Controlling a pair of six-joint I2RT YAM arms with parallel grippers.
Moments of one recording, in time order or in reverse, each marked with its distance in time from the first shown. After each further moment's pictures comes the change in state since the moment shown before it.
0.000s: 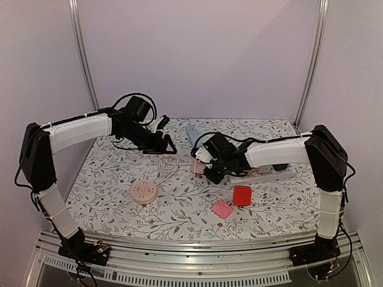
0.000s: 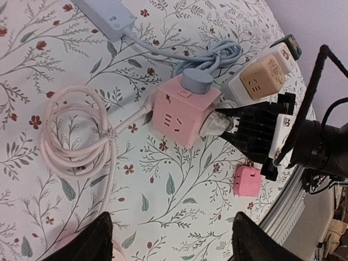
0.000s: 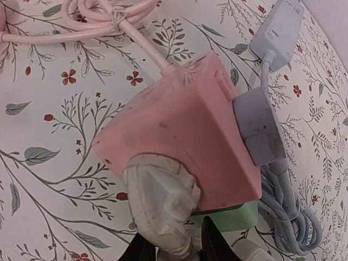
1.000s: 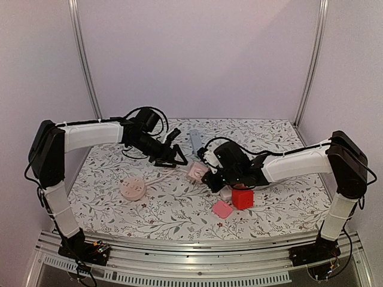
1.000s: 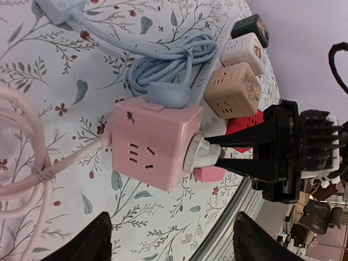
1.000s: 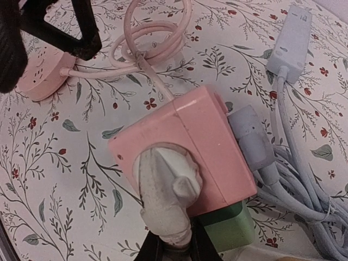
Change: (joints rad) left arm -0.045 0.092 -0.049 0.089 0.237 -0.057; right arm 0.062 -0.205 -0.294 0.290 -0.152 0.352
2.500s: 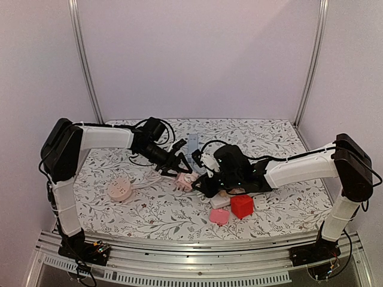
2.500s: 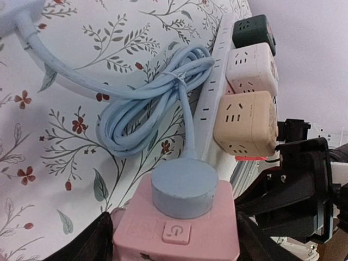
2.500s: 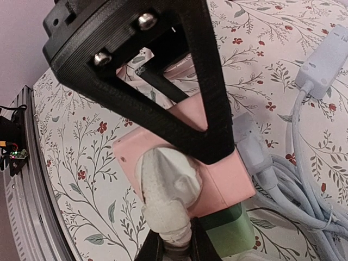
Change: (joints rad) left arm -0.005 0.130 -0.008 0.074 0.139 -0.024; right arm 0.064 -0.048 -0.054 0.126 -0.158 0.119
